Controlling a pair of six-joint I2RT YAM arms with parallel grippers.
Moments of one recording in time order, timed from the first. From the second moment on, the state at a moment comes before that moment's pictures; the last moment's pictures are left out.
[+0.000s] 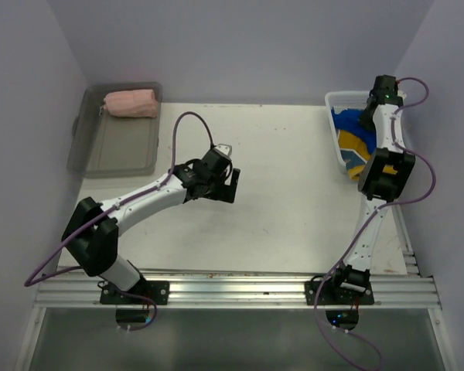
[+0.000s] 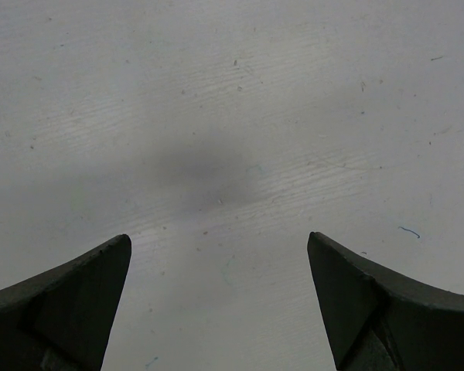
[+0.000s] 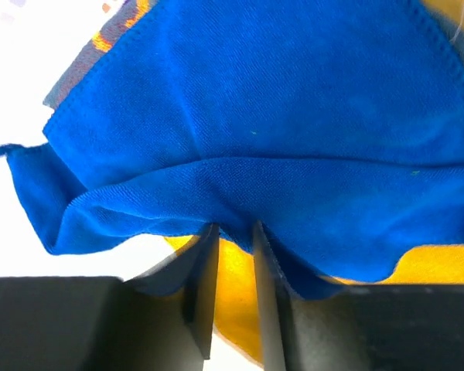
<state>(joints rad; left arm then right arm) -0.75 1.56 1.15 -0.56 -0.22 -0.45 -0.25 2.44 2.36 -0.85 0.26 0.51</state>
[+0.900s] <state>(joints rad) -0.73 1.50 1.24 -0.59 -0.21 -0.47 0.15 1.29 1.78 -0.51 0.18 0.49</state>
